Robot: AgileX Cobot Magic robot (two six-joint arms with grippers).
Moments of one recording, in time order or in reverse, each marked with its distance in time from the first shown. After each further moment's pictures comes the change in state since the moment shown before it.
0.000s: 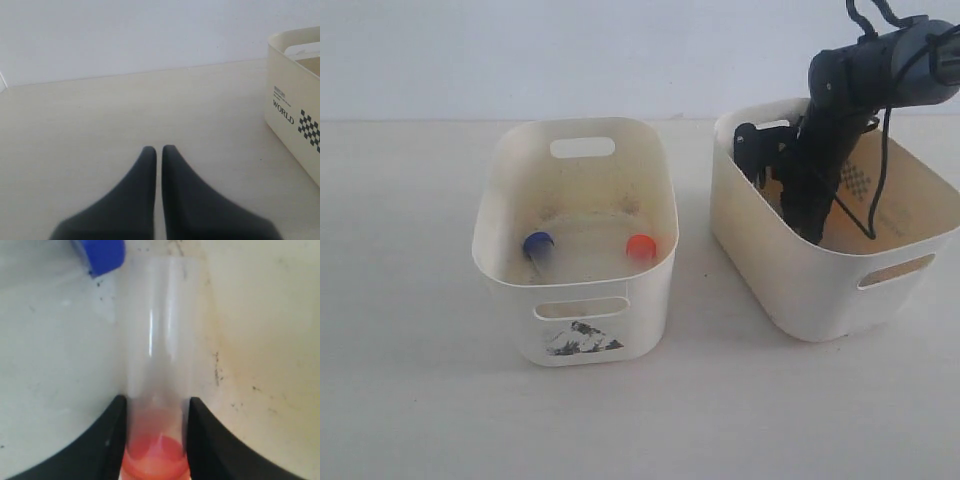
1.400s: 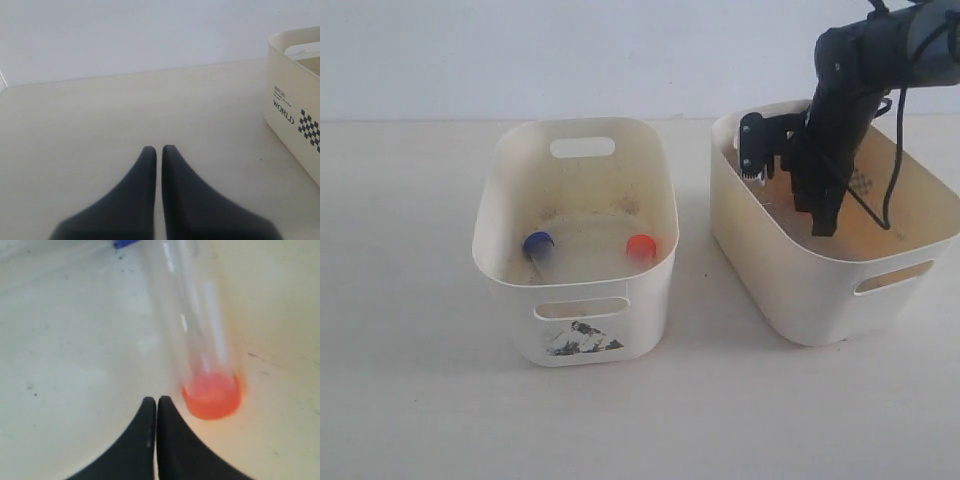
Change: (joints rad) left arm 0.000 0.000 0.000 0.000 0.000 0.000; right arm 0.003 -0.073 0.008 -0.051 0.088 0.035
